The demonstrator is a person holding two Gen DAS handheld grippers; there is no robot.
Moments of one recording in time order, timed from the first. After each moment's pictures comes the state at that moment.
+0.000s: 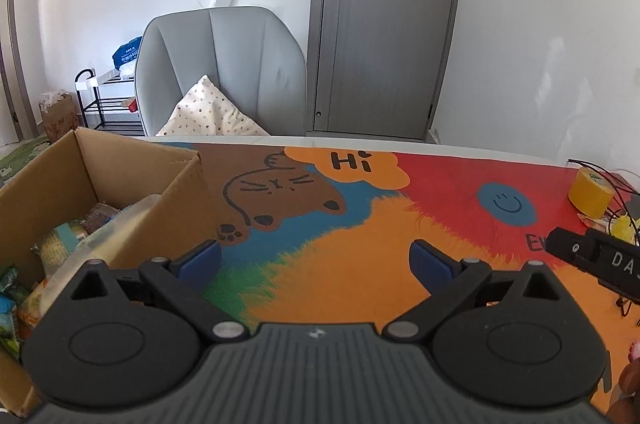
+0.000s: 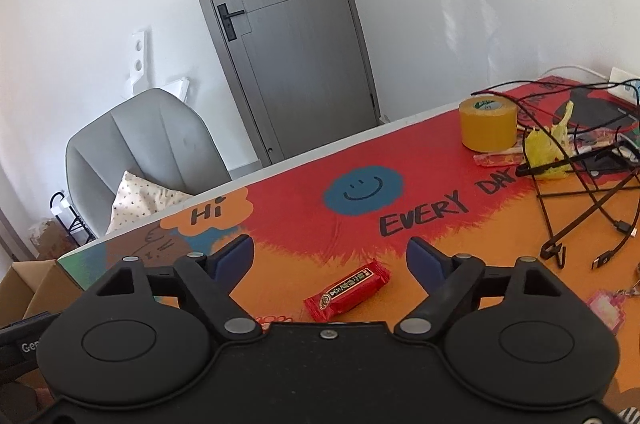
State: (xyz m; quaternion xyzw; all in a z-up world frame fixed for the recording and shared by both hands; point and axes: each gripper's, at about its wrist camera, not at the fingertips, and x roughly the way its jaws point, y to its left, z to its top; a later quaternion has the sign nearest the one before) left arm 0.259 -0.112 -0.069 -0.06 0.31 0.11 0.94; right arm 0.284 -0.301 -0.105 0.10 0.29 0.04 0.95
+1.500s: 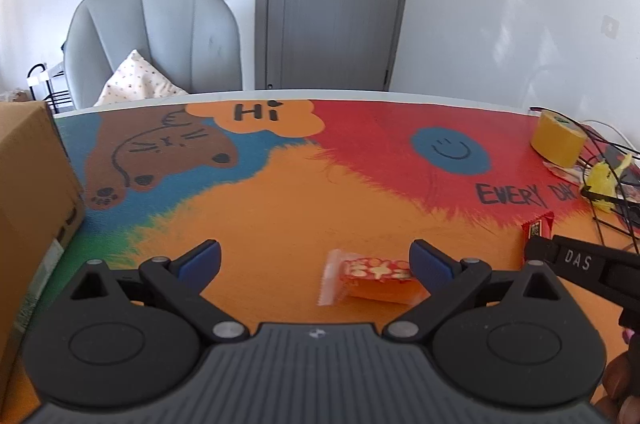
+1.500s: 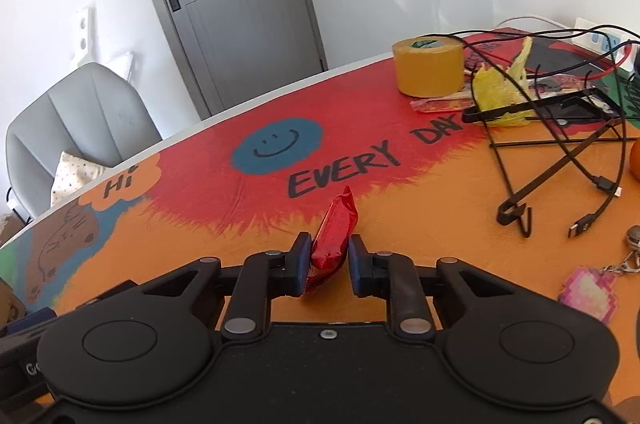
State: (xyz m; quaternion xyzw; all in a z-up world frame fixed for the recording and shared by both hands) left arm 0.290 -0.182 -0.116 -0.05 0.34 0.04 0.94; right arm 0.310 -0.341 -0.143 0.09 0.33 -0.03 0.94
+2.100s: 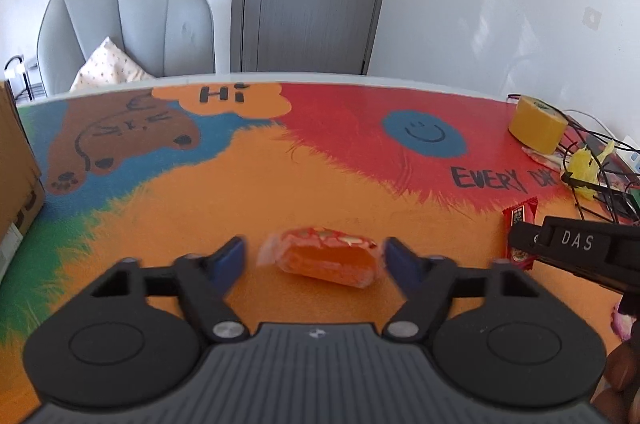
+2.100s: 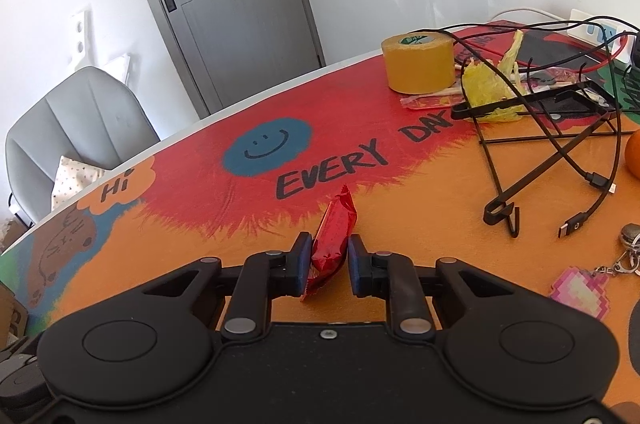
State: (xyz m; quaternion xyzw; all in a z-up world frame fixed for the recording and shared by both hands) left arm 0.296 -0.189 -0.128 -0.06 0.35 0.01 0.93; right arm 0.310 -0.347 -0.144 0.10 0.34 -0.02 0.93
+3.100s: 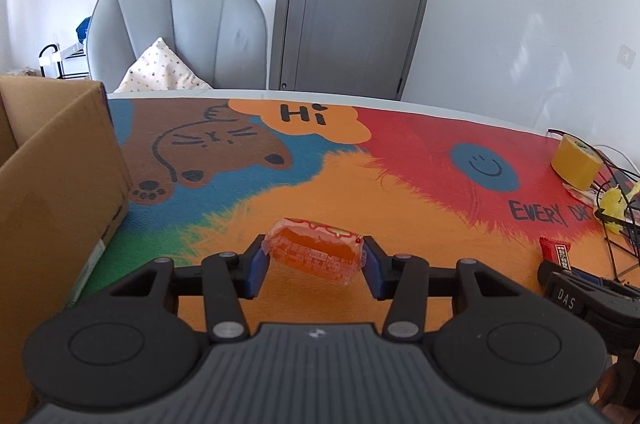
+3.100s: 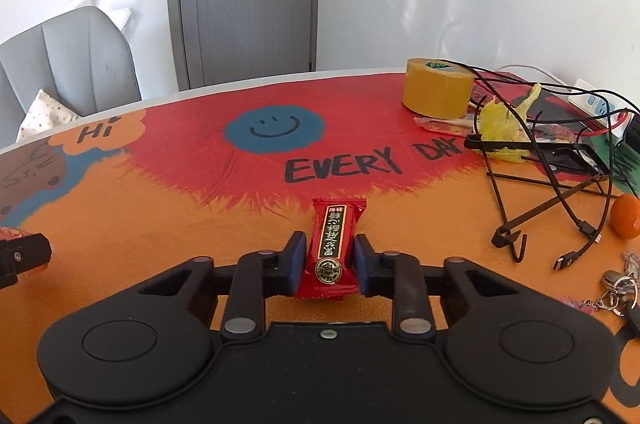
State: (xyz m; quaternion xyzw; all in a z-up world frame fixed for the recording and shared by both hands) left arm 0.280 -0.130 -0.113 -0.08 0.34 0.06 0.94; right arm 0.308 -0.303 -0.156 -0.03 0.33 -0.05 0.94
